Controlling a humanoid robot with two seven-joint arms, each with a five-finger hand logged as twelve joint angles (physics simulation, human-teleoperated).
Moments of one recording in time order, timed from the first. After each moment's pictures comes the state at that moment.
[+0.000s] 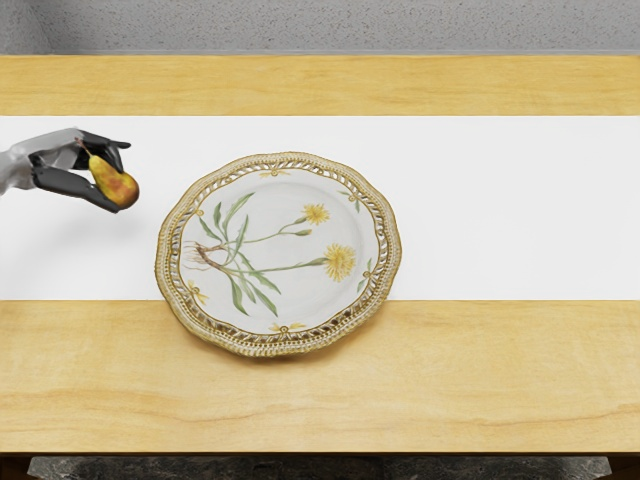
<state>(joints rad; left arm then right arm) -1.05 0.70 -0.01 -0.63 0.67 -0.50 -0.58 -0.10 0.00 0.10 0.22 -0.16 0.08 0.04</state>
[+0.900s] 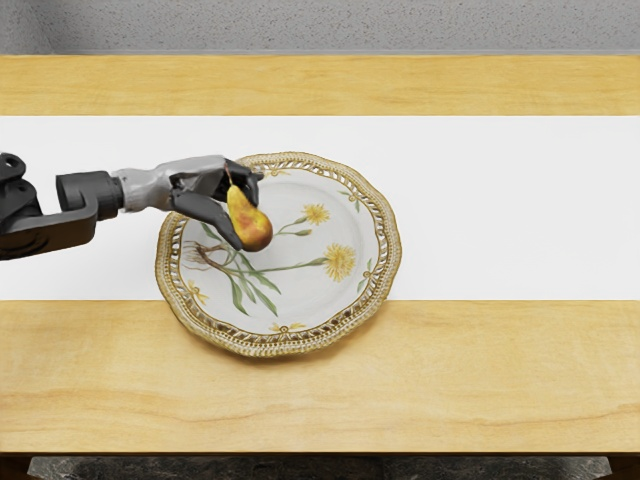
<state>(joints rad) -1.11 0.53 -0.01 -0.92 0.61 -0.49 -0.42 -0.10 0.00 0.10 0.22 -0.16 0.08 0.04</state>
